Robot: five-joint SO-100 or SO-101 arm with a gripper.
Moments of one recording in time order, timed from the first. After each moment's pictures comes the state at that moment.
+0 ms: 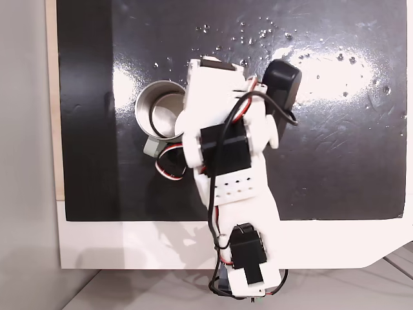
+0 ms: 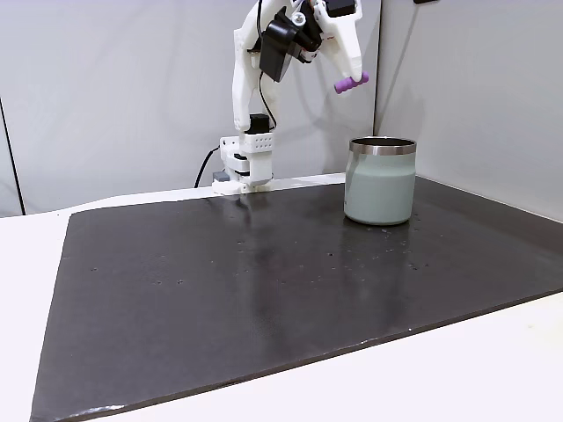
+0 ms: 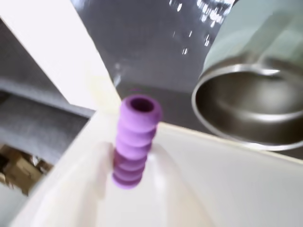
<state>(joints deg) -15.7 96.9 53.6 92.9 23.6</state>
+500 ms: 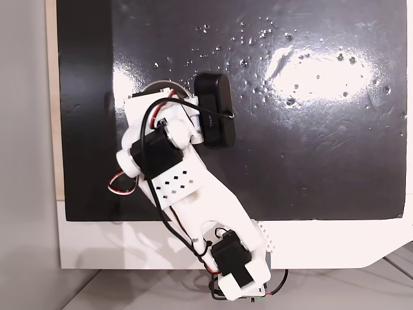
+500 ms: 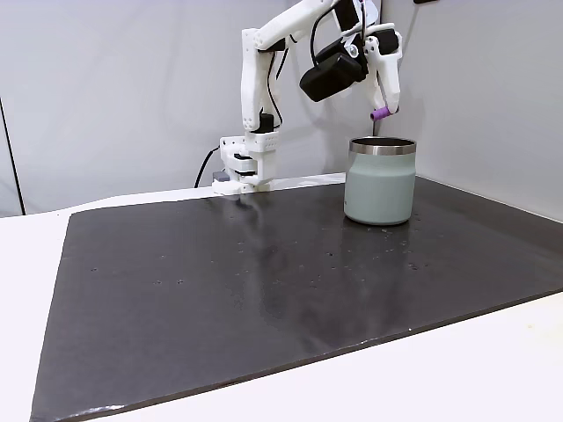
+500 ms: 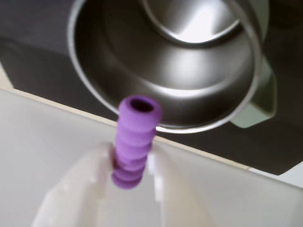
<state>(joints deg) -30.7 96.2 66.1 91.1 20.5</state>
